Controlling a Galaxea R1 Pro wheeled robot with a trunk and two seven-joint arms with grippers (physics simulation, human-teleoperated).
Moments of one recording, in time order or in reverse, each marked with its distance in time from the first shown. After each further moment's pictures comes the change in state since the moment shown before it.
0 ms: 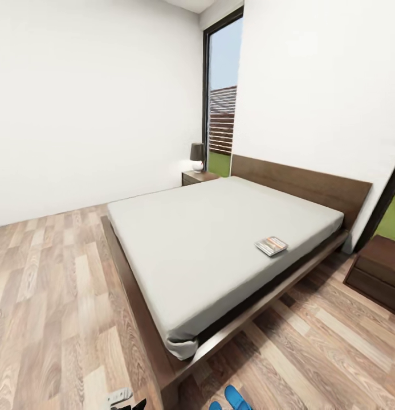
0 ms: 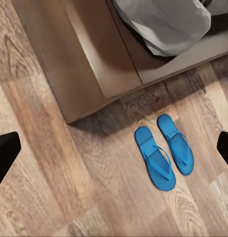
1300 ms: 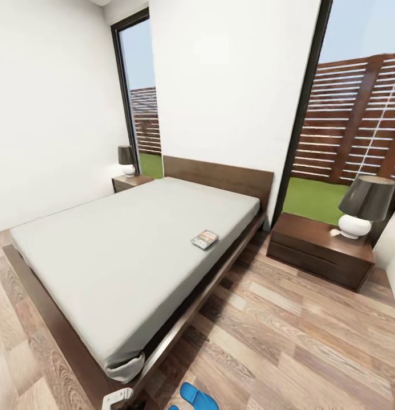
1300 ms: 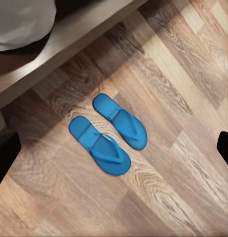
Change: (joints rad) left arm 0.000 0.000 0.000 0.000 0.000 0.000 0.006; right arm 0.000 0.000 0.000 0.000 0.000 0.000 0.001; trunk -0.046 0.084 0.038
